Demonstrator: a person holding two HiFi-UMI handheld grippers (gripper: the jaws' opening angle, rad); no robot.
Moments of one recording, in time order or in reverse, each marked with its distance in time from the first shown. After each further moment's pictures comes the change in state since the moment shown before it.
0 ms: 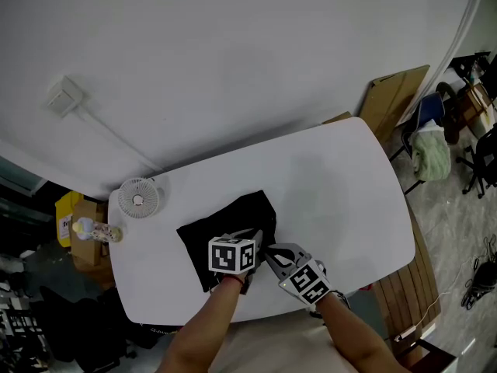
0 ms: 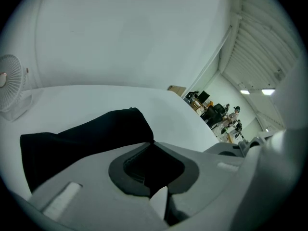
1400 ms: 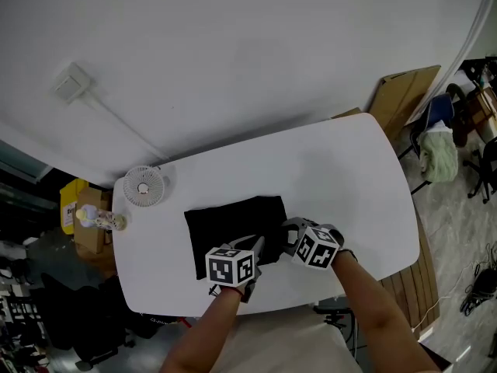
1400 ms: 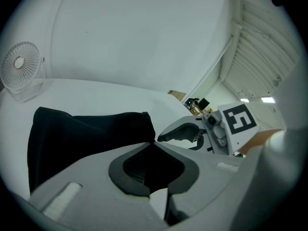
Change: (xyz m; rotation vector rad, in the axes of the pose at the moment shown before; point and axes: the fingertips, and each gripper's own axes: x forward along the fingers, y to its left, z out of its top) left arm -0.023 -0.007 -0.030 -0.062 -0.069 -0.015; right arm 0.021 -0.029 -0.044 -0.391 0.329 0.282
